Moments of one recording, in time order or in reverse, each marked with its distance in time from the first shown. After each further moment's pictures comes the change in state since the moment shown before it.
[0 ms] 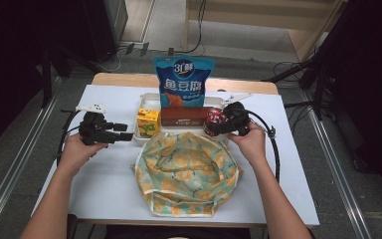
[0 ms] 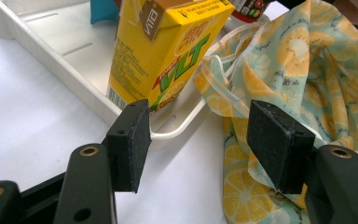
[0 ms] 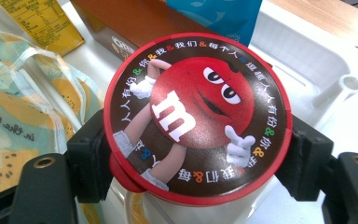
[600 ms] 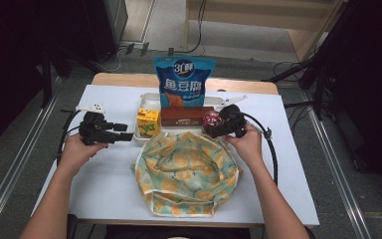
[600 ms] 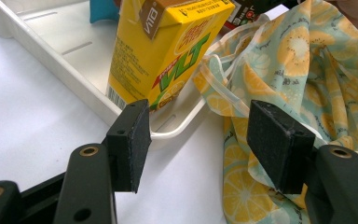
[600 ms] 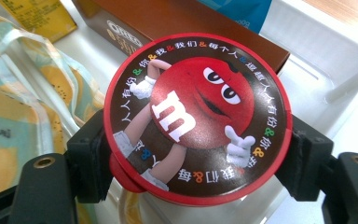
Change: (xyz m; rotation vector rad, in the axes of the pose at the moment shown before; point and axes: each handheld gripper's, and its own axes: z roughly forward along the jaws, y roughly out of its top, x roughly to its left) left arm 0.000 0.000 0.001 0.006 0.000 0.001; right arm 0.004 -0.004 0.014 0.033 -0.017 -0.012
